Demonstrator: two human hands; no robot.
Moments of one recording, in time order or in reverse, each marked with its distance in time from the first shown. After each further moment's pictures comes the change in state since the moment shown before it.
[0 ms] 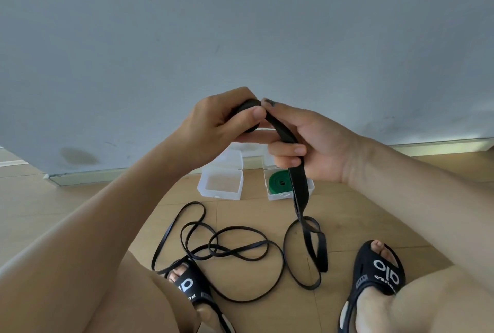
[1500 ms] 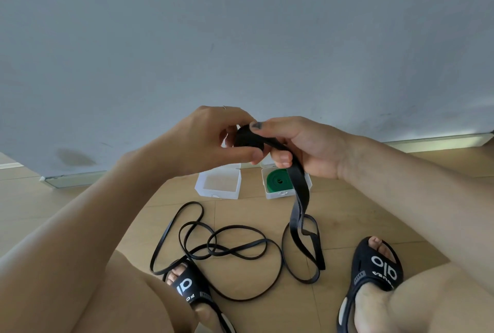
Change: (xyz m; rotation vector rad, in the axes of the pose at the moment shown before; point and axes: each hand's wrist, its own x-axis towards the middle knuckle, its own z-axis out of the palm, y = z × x) left_hand -0.008 -0.003 -0.009 0.216 -0.206 -0.039; right_hand 0.004 0.006 -0.010 -0.213 0.080 0.066
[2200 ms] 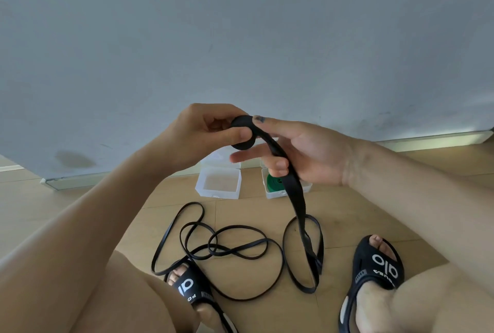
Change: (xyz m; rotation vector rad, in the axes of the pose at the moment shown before) left_hand -0.001 -0.010 0.001 -0.381 0.044 -0.068; right_hand -0.009 0.003 0.005 0.152 -0.082 0.036
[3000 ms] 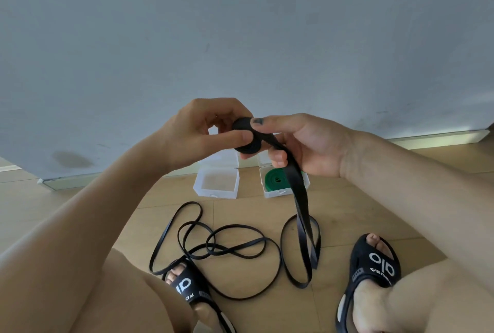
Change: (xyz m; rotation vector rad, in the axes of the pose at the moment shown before) left_hand 0.001 0.011 -0.001 0.121 -0.065 0.115; right_hand -0.002 -0.009 -0.006 -0.075 0.040 -0.009
